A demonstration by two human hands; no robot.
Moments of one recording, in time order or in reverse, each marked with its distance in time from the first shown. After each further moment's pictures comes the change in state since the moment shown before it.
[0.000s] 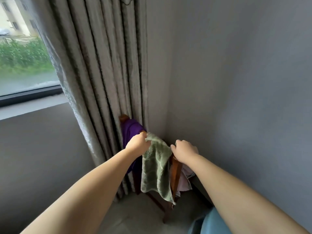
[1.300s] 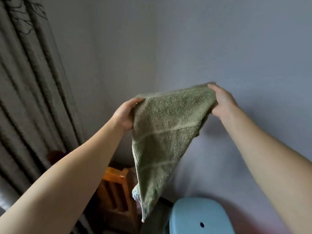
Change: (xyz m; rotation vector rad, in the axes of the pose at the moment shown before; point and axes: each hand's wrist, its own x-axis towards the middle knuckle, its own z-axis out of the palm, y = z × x) left_hand -0.026 0.225 -0.062 -1.197 -0.632 0.236; right_hand -0.131 0.162 -0.237 1.789 0.771 0.282
